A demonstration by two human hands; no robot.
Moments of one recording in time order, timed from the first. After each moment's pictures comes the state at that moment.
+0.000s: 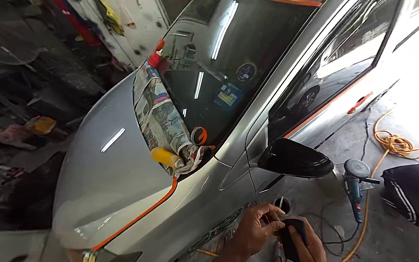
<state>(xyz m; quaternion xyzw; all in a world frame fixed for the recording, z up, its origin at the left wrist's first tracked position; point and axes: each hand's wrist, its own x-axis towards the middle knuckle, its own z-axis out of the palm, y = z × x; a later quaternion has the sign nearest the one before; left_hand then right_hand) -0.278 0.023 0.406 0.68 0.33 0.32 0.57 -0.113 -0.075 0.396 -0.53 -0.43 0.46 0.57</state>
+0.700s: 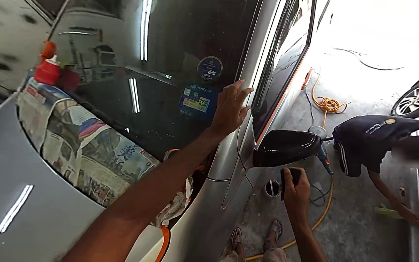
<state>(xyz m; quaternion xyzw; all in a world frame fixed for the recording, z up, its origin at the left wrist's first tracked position) -0.243 0.378 0.478 0.93 0.19 0.32 0.04 -0.186 0.074 0.380 -0.77 -0.23 0.12 0.58</state>
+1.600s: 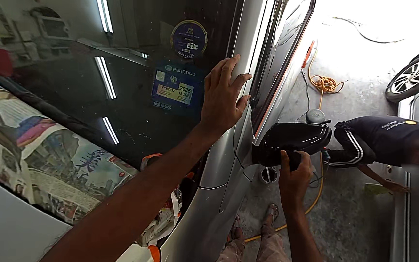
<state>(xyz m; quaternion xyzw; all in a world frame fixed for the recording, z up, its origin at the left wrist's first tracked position) -0.233 0.387 0.469 0.93 0.22 0.28 0.02 -0.172 0.131 0.365 -0.84 -0.25 -0.07 0.47</state>
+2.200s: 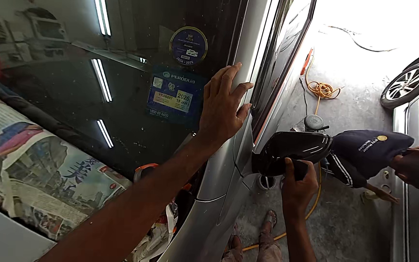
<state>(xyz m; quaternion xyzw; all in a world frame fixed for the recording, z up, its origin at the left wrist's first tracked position) -0.233 0.387 0.468 0.93 0.22 0.28 0.02 -0.166 0.138 0.355 -0.81 -0.23 -0.09 0.54</state>
